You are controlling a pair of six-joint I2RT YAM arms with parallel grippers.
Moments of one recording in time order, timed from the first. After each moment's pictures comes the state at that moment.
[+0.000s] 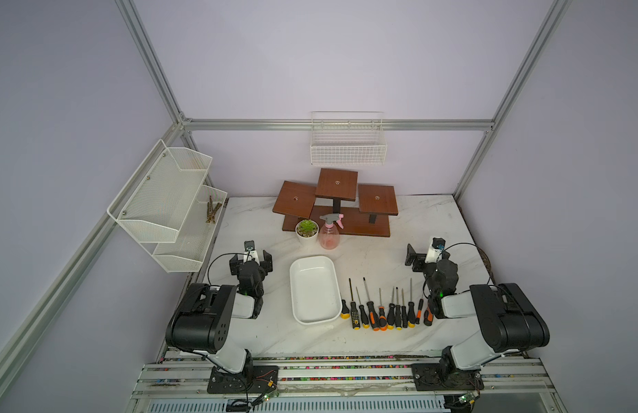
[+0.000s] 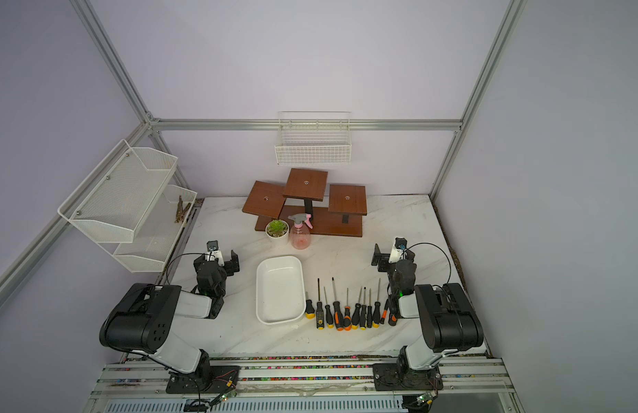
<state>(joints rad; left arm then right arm) -0.07 1.59 0.34 1.00 -0.40 0.06 0.02 1.57 0.30 1.14 0.04 0.06</state>
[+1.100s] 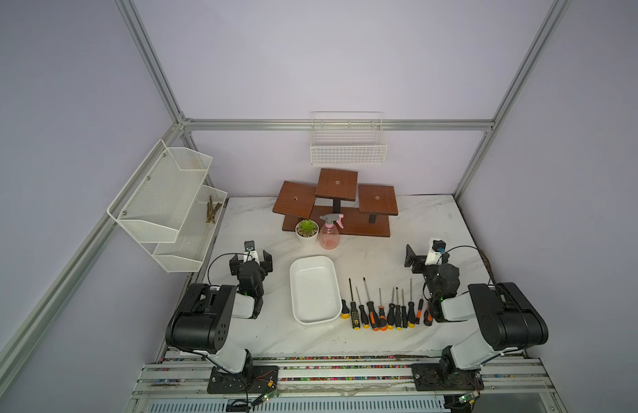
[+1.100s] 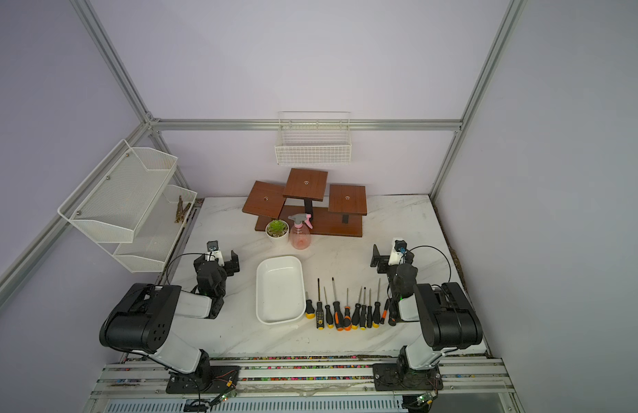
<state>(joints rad) -0.07 1.59 0.34 0.99 -0.40 0.06 0.02 1.58 0.28 1.23 0.00 0.06</state>
